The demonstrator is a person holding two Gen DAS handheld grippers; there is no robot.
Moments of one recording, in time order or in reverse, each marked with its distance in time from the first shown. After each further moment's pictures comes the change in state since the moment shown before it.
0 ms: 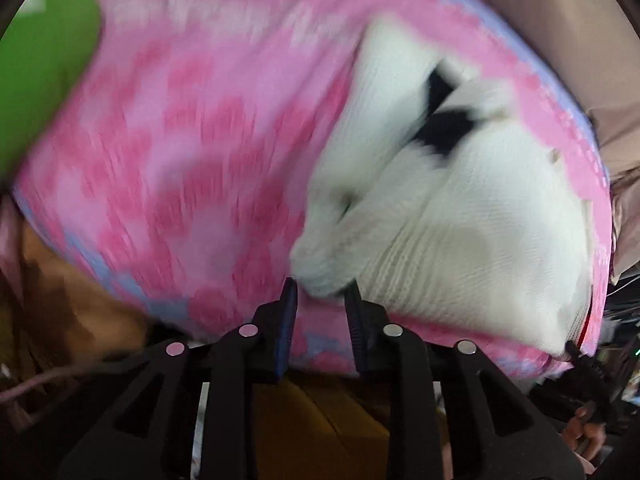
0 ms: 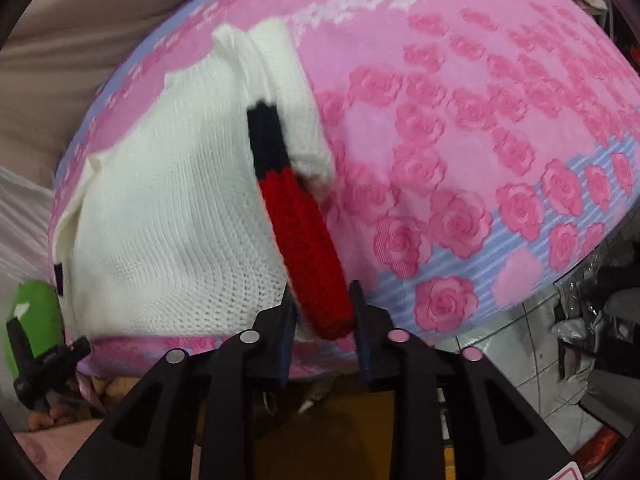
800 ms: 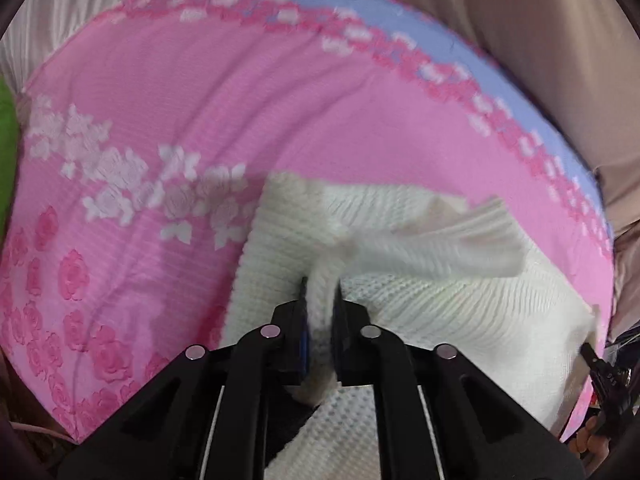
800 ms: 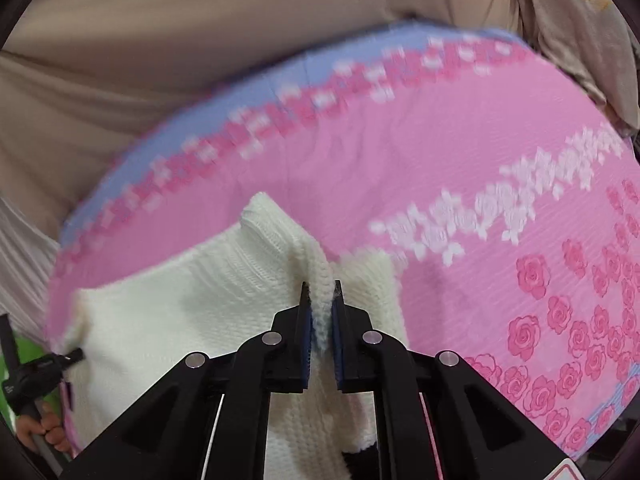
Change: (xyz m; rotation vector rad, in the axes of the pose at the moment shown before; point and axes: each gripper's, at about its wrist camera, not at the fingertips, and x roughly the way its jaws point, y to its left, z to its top) left arm 0.082 -0.053 0.123 -0.033 -0.086 -0.007; right arm 0.061 0.067 0.139 -0.082 -0.126 -0.022
